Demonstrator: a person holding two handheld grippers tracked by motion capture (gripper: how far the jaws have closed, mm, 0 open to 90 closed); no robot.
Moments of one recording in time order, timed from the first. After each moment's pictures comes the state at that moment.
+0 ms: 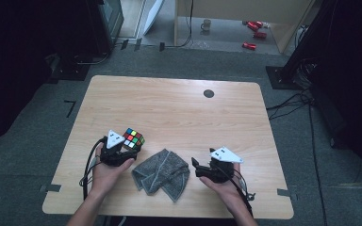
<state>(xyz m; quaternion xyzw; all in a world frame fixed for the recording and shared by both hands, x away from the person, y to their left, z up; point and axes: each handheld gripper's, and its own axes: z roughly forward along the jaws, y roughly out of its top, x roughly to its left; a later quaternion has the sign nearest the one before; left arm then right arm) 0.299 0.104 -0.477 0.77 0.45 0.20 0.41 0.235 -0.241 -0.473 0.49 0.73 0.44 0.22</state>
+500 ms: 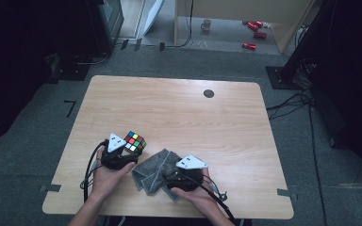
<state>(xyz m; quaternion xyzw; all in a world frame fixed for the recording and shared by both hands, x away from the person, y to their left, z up) 0.291 0.099 -0.480 0.78 0.44 0.19 0.40 0.229 -0.158 -0.499 0.43 0.78 0.44 0.15</state>
